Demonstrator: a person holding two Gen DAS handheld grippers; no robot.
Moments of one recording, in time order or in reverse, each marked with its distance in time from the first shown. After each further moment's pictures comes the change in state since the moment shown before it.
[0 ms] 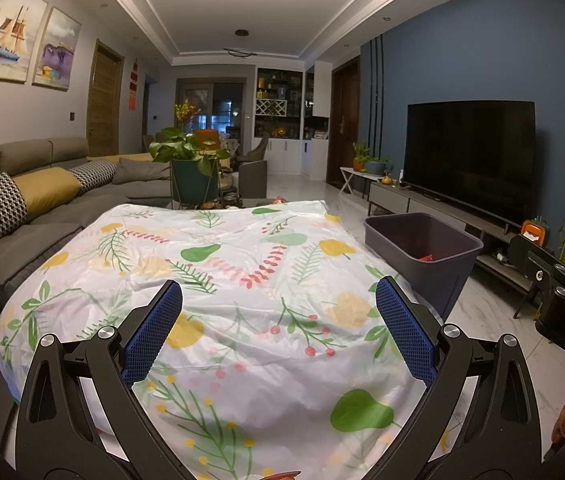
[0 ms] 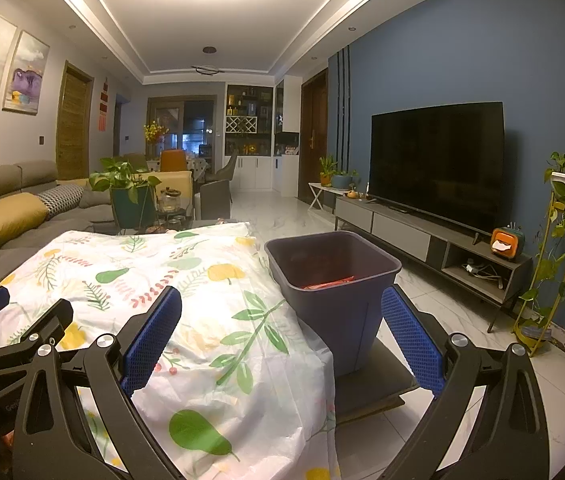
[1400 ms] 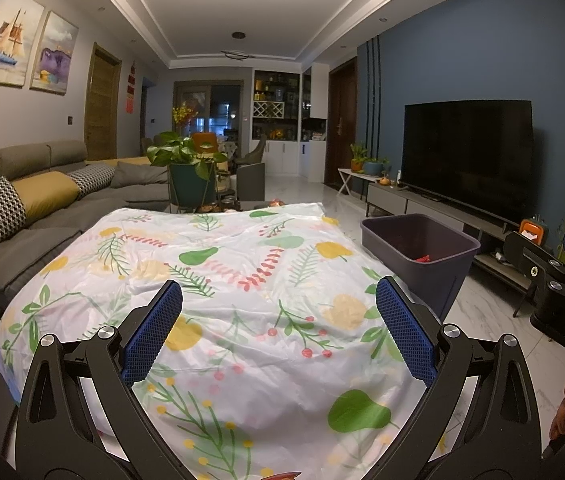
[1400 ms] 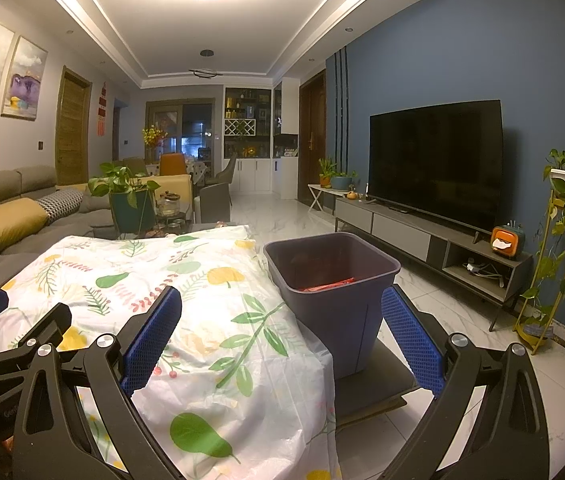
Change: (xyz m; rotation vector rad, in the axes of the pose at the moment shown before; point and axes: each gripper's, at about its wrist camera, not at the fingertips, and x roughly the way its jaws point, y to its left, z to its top) left arm 0.000 -0.001 0.000 0.002 -0.002 -0.004; right arm 0.001 0.003 0.004 0.008 -0.006 0.000
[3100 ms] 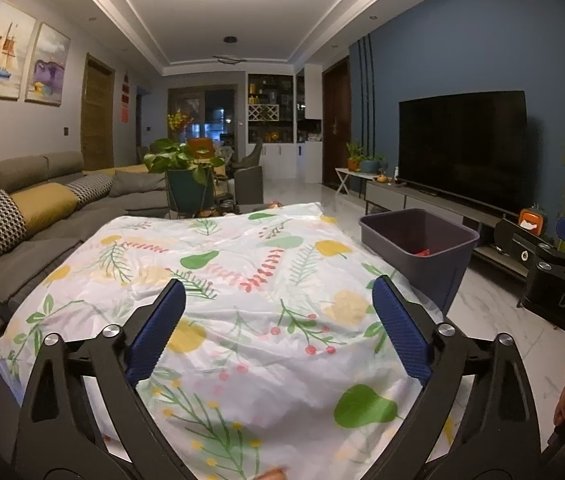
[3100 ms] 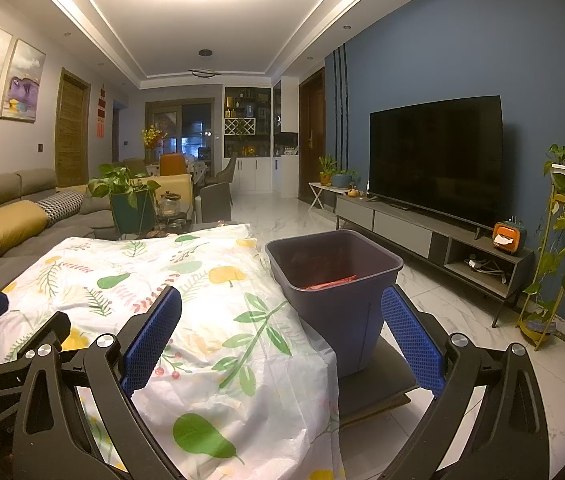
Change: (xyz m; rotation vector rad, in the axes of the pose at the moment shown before) left arm -0.005 -0.001 0.000 0.045 -0.014 -0.001; right arm 0.002 0.004 0.000 0.009 0.001 0.002
